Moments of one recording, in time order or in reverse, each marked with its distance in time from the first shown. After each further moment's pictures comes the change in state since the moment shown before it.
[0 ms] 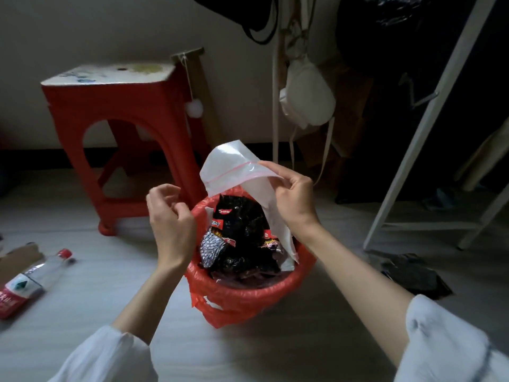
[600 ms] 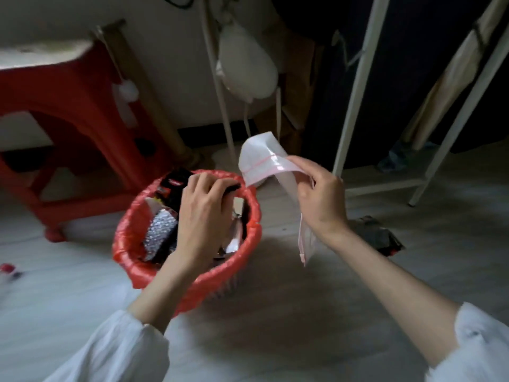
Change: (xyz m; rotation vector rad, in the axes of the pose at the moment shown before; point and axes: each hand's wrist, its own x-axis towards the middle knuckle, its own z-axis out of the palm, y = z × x) left_hand -0.082 0.046 0.093 0.349 -0.417 0.668; right_hand -0.045 0.027 -0.139 -0.418 0.229 -0.137
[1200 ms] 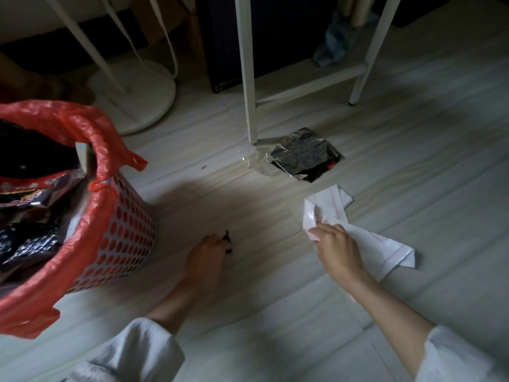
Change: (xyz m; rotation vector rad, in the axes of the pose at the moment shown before) left_hand -0.165 0.049 0.195 0.004 -1.126 -0.034; right_hand -0.188 0.269 -0.097 -0.838 -0.409 0.350
